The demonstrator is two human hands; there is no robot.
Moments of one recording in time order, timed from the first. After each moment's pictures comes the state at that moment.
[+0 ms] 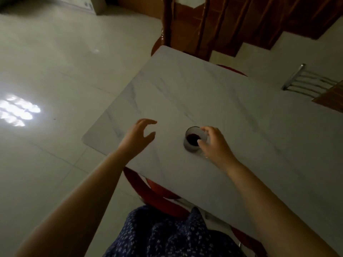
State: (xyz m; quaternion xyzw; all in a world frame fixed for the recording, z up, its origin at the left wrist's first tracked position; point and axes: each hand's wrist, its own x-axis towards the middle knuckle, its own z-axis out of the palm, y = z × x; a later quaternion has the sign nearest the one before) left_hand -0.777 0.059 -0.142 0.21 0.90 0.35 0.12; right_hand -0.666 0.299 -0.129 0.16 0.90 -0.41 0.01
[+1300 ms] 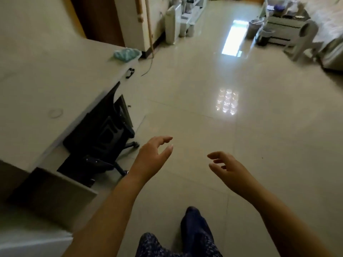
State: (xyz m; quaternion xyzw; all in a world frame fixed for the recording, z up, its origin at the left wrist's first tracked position) left_hand -0.514 -0.662 -0.078 -0.44 0.76 0.41 -0.24; right_hand -0.724 -0.537 -0.069 -0.52 0.76 -0.23 0.32
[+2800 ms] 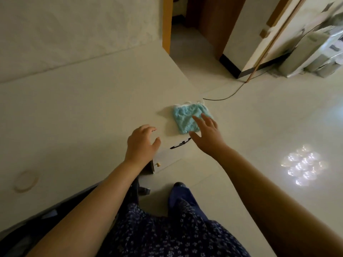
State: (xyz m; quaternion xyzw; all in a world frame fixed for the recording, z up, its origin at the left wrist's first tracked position) left_hand -0.535 -1.354 -0.161 -0.77 0.57 0.17 -0.25; right_hand -0.739 -1.450 -0.132 -0.80 0.55 -0.02 0.22
